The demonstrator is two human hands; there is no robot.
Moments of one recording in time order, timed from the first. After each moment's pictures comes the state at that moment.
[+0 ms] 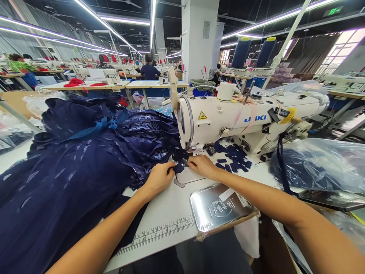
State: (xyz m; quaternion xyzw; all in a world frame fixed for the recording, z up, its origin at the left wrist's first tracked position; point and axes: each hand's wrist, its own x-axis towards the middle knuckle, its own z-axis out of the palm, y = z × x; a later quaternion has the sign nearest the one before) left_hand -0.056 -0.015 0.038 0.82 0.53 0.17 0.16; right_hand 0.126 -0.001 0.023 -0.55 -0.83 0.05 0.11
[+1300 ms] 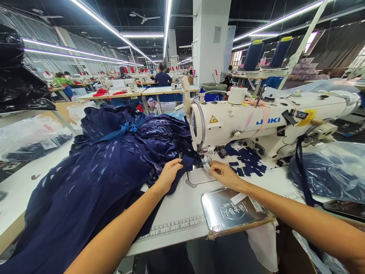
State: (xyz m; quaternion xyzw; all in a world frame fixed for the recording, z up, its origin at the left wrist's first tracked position) left_hand -0.057 -0.020 0.031 0.46 0.46 0.45 0.61; right_hand 0.156 -0.026 -0.006 -0.41 -0.76 0.29 0.41
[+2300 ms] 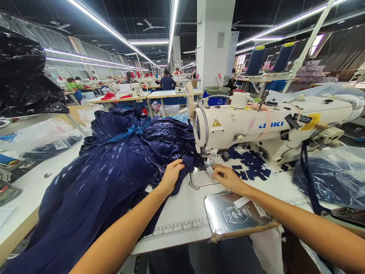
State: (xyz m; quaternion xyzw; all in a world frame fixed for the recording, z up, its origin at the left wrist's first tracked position) left_hand -0.055 -0.020 0.030 0.43 0.44 0.51 0.60; right_hand 0.154 -0.031 -0.004 -0.42 -0.75 0.31 0.41
